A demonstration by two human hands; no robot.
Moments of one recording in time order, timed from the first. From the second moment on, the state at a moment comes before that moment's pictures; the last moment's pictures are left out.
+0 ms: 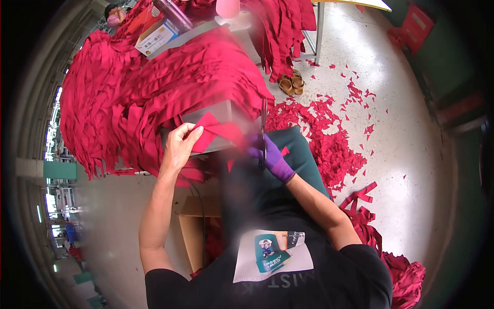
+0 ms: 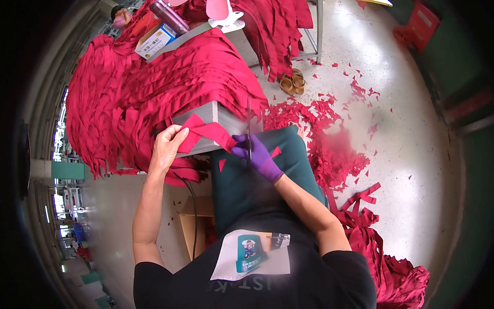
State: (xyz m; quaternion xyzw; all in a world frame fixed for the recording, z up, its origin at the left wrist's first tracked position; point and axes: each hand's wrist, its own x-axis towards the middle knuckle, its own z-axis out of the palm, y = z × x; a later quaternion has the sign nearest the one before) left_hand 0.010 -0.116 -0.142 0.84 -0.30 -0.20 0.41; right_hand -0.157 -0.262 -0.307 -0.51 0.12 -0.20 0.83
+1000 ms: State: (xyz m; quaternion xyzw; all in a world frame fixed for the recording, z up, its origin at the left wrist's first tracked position) left_hand -0.033 -0.098 -0.112 0.74 -0.41 -0.10 0.52; right_hand -0.162 -0.220 -0.193 -0.48 0.06 -0.10 0.87
